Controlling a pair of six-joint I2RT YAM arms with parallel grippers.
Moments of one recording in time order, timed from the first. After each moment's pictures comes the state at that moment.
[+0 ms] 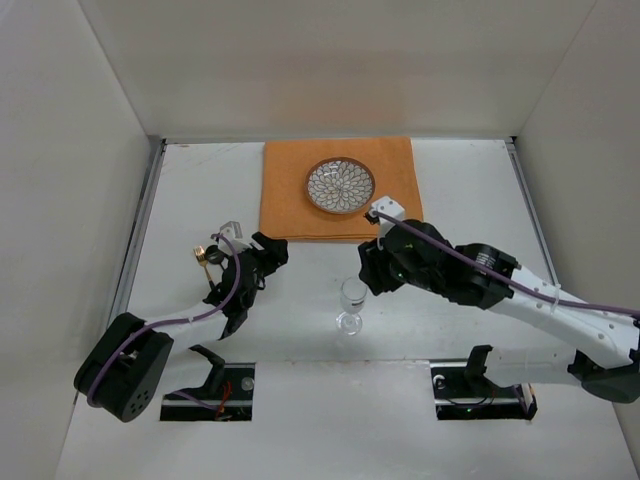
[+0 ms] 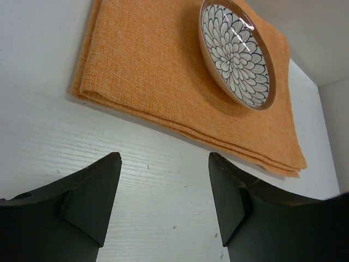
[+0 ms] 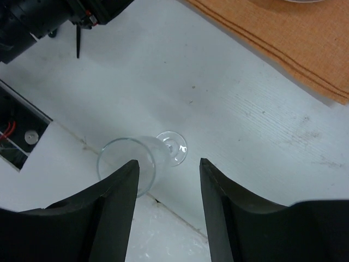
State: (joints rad) left arm -0.53 1.18 0.22 0.68 -0.36 -0.81; right arm 1.08 1.13 1.29 -0.85 0.29 0.39
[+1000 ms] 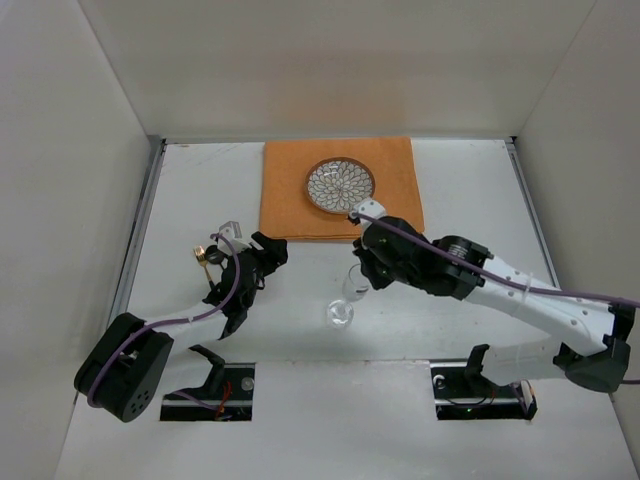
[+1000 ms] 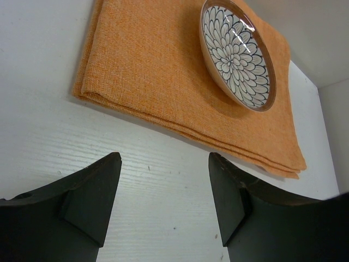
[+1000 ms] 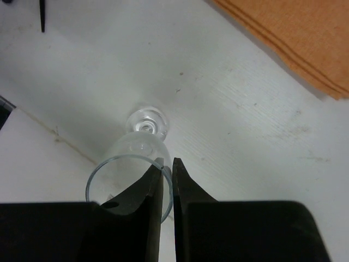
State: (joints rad) left arm -0.52 1.18 0.22 0.68 -0.36 -0.81; right arm 1.09 1.26 1.31 -0.89 0.30 0.34
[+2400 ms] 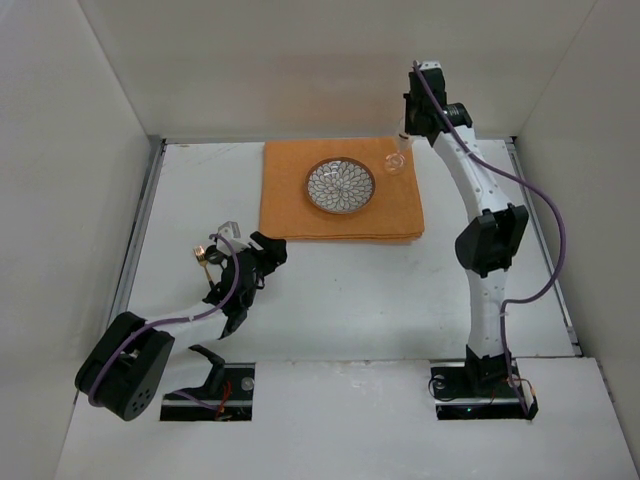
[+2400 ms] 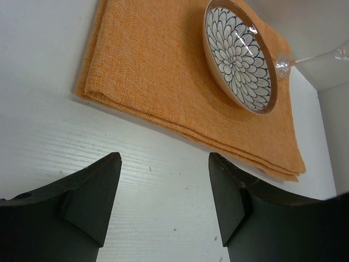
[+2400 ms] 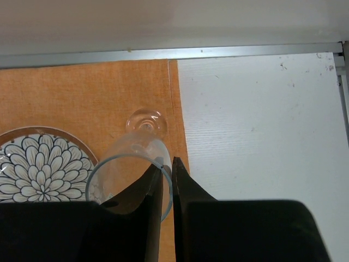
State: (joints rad) left arm -0.52 1.18 0.22 0.68 -0.35 -0.83; right arm 0.27 2.22 2.41 -0.79 0.37 0.12
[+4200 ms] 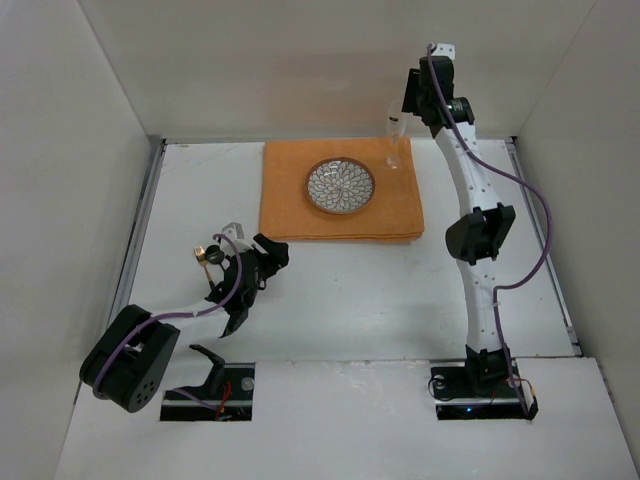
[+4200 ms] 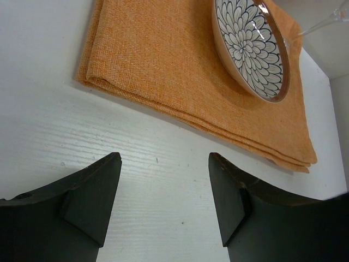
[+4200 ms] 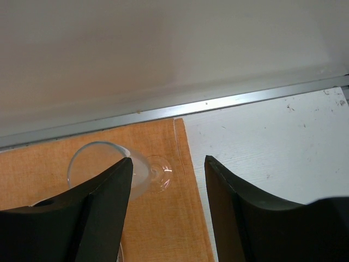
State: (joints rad) left arm -0.51 1.23 0.22 0.68 -0.33 -0.83; right arm 0.22 2.45 2.78 -0.75 0.36 0.19
